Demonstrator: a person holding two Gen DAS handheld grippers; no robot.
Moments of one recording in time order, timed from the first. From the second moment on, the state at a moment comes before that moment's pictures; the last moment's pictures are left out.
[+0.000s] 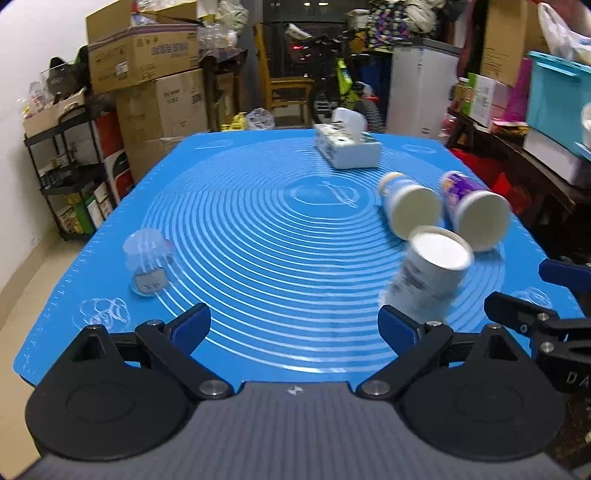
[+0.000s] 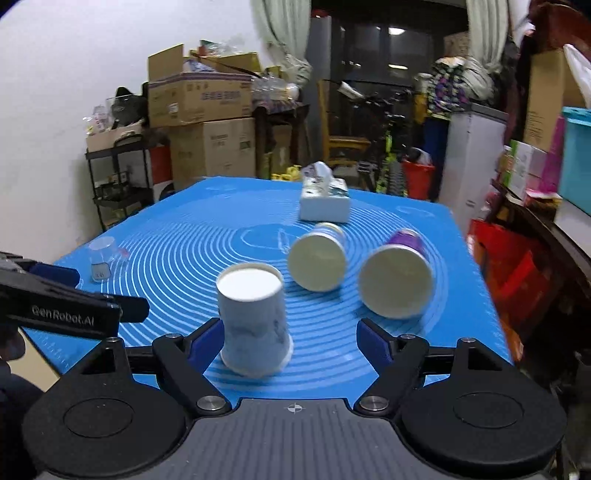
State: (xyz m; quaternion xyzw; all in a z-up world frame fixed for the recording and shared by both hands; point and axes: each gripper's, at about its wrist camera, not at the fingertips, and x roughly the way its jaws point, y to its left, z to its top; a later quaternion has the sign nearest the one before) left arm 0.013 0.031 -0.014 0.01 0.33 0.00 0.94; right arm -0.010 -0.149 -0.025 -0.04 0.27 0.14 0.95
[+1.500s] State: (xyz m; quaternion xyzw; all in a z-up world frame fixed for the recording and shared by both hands) left arm -0.023 -0.007 -0.018 0.04 0.35 -0.05 0.93; right arm -0.048 -0.179 -0.019 -0.03 0.31 0.11 0.94
